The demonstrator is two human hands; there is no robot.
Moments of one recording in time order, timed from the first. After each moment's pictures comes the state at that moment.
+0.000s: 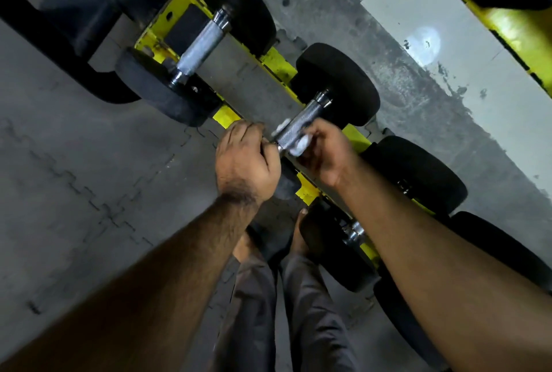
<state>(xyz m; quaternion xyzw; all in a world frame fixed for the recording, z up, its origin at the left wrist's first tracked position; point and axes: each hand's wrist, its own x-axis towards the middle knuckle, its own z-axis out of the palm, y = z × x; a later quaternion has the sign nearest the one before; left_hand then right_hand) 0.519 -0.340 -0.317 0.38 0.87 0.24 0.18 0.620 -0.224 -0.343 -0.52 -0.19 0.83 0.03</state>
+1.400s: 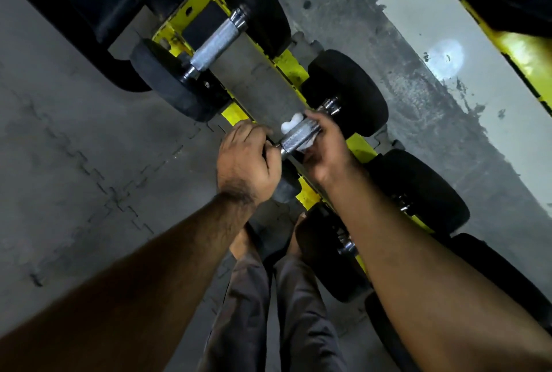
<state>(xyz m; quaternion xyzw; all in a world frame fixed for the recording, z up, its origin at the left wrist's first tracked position) 0.521 -0.342 -0.316 0.38 0.87 0.27 0.15 0.599 -0.216 -0.345 -0.51 -0.12 0.84 0.11</state>
